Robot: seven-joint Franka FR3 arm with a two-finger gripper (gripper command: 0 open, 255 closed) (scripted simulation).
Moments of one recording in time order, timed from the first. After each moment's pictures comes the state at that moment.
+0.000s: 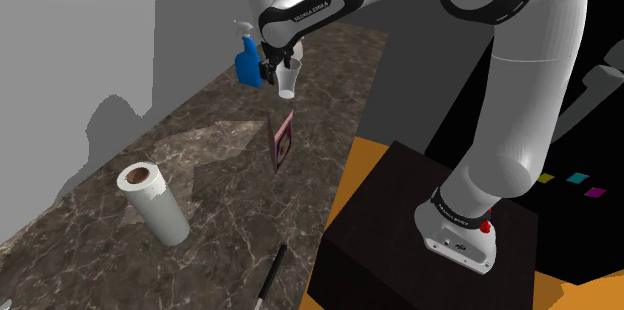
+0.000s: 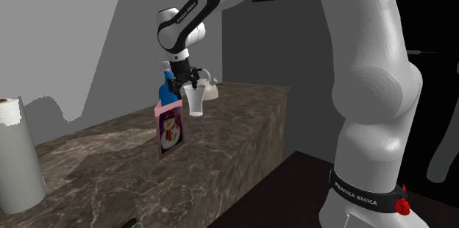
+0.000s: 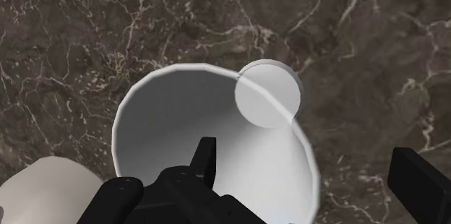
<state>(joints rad) -0.08 0.38 0.15 -1.75 -0.39 2.14 0.17</state>
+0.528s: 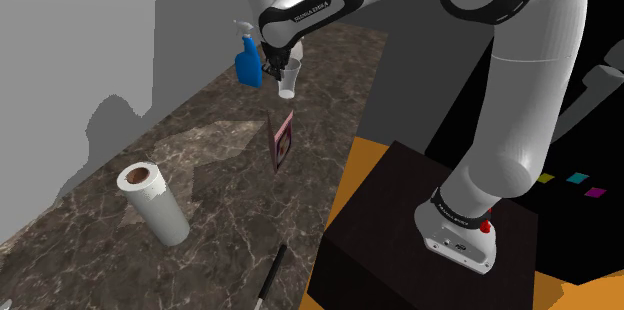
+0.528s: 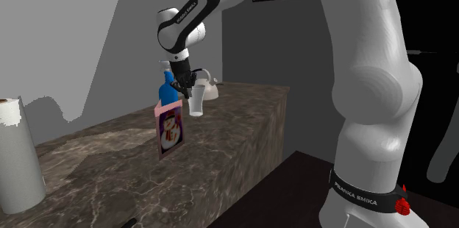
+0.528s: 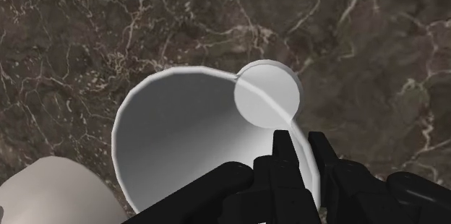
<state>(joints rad) -0.08 0.38 0.15 -1.75 -0.39 2.14 0.17</state>
